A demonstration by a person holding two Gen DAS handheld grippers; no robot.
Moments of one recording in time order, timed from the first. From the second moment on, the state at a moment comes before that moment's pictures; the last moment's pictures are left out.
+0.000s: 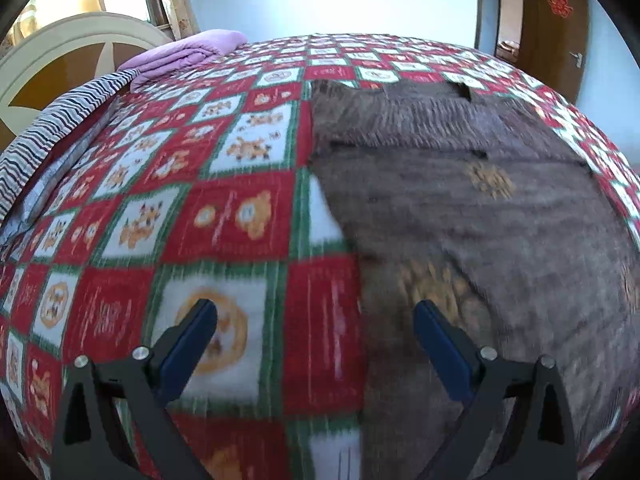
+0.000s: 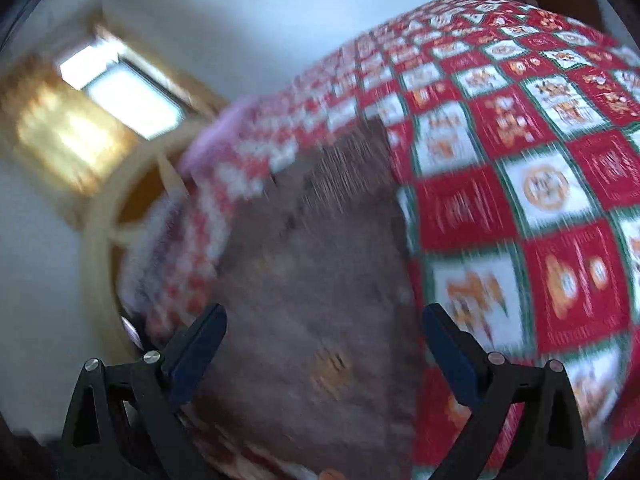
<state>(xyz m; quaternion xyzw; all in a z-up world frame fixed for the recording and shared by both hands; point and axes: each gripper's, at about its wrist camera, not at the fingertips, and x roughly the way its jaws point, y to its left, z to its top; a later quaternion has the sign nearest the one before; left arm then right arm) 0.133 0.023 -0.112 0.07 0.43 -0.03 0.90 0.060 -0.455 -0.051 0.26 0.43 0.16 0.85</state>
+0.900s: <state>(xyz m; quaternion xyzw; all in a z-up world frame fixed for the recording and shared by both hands) 0.046 0.025 -0.132 0.04 0.45 -0.06 0.89 -0.019 -0.425 -0.136 0.21 0.45 0.10 0.86</state>
